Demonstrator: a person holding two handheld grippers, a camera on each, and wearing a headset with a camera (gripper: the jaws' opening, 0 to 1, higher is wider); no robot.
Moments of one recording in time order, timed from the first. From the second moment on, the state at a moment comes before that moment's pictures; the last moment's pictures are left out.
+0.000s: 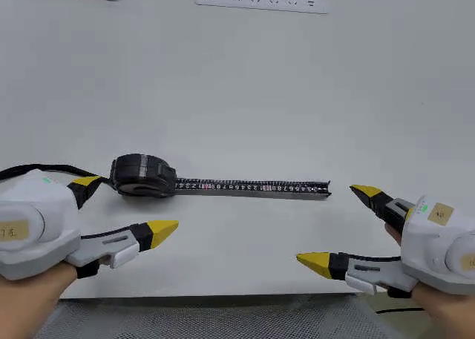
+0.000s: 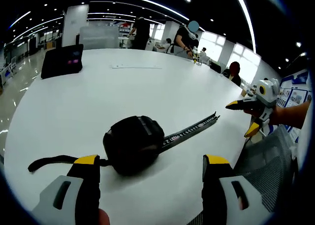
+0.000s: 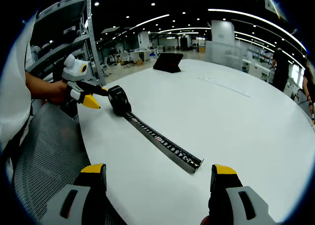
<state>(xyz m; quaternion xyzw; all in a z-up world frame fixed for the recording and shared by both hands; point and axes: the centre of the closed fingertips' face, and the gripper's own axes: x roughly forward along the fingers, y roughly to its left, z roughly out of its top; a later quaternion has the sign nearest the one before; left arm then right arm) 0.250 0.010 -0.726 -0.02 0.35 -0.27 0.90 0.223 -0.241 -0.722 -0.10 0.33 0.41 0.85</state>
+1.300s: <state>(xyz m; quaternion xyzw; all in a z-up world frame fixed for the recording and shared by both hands) 0.270 0.002 -0.735 -0.09 0.34 -0.19 0.92 0.234 -0.248 -0.730 -0.11 0.34 0.41 0.84</state>
